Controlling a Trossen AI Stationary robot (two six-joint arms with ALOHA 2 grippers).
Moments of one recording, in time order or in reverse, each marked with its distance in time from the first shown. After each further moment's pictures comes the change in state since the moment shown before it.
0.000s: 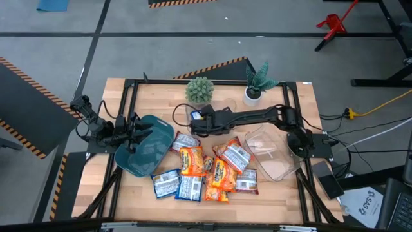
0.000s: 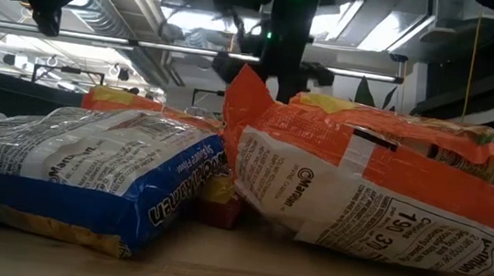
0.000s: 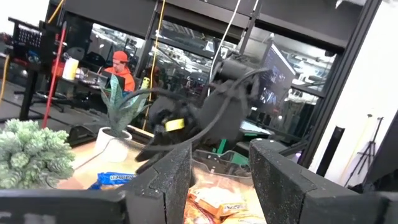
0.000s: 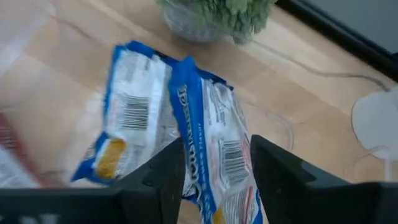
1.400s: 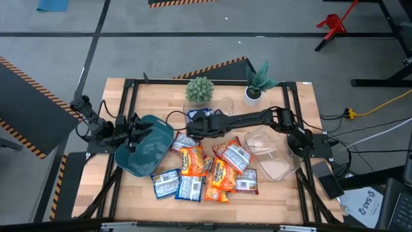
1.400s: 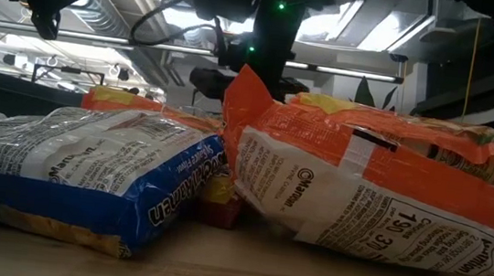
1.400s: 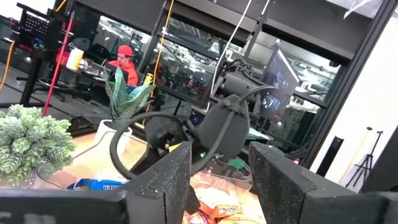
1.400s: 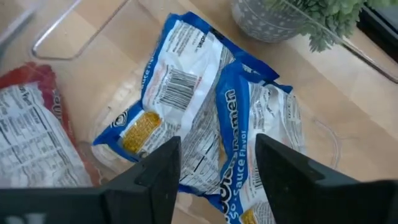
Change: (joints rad) left arm 0.000 0.000 0.000 -0.001 -0.026 -0.062; right arm 0.008 0.050 0.002 0.168 -0.062 -0.218
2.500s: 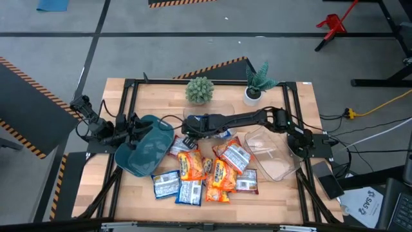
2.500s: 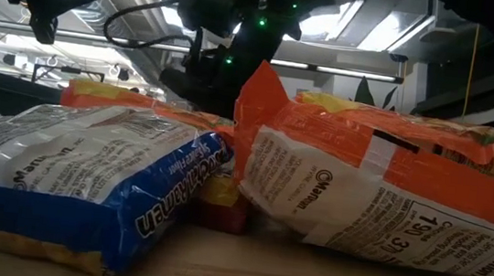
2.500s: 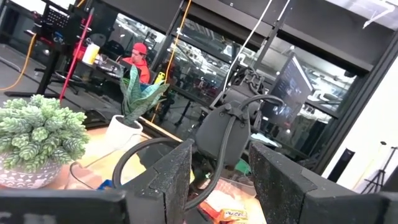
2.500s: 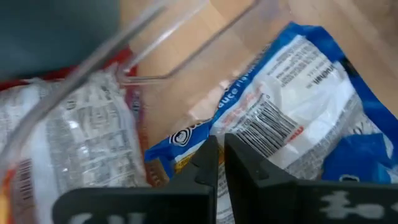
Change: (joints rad) left arm 0.000 0.000 0.000 0.001 -0.068 -0.044; right arm -0.018 0.067 -0.001 0.247 -0.327 -0.221
